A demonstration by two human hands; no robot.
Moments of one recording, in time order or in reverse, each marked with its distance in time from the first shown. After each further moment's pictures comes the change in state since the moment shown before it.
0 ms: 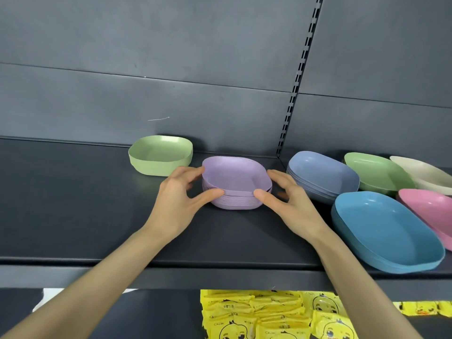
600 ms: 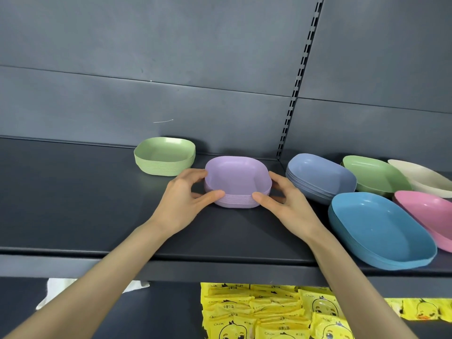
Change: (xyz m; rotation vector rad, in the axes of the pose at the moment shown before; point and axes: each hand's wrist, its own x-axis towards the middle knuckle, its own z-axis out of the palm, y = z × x) left_hand -0.002 0.002 -0.002 0.046 -0.089 -0.038; right_hand -0.001 0.004 0.003 0.039 0.020 0.006
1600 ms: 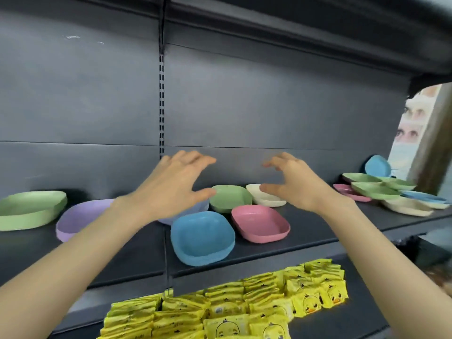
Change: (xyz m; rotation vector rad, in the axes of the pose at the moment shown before) left_hand -0.015 0.267 0.107 0.633 -0.135 0.707; right_hand -0.117 -0.080 -0.292 -0.867 0.201 -0.030
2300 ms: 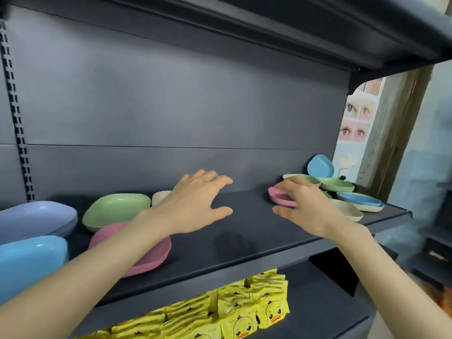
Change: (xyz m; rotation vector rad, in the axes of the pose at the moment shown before) left_hand 0.185 0.218 0.152 -0.122 -0.103 0.111; right_hand -0.043 0.301 -0.058 -0.130 -0.003 0.142
